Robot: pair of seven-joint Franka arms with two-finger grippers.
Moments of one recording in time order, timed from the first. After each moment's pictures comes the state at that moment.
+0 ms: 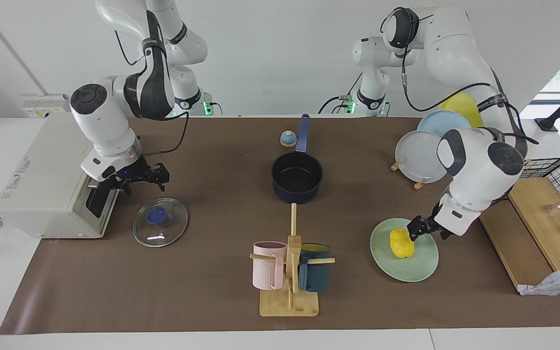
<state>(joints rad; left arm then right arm) -0.12 0.58 0.01 -1.40 -0.07 2.05 -0.04 0.06 0.15 -0.06 -1.94 0.00 2.12 -0.15</state>
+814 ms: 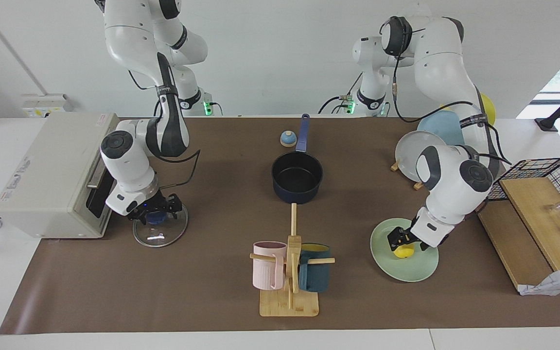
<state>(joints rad) -0.16 0.62 0.01 -1.43 -0.10 2.13 -0.04 0.08 0.33 -0.06 -1.96 0.00 2.34 -0.19</state>
